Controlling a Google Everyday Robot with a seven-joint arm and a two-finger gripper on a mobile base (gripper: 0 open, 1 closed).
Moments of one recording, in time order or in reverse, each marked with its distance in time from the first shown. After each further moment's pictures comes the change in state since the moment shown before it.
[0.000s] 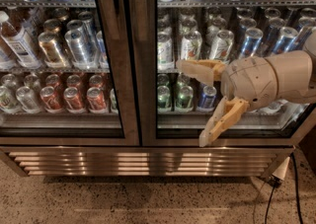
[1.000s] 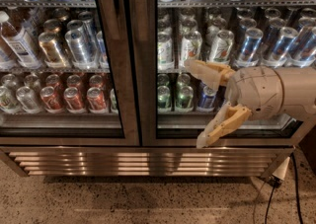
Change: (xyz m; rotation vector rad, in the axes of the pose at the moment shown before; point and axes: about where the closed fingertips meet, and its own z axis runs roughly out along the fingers) arm -0.002 0.002 -0.007 0.120 -0.098 0.000
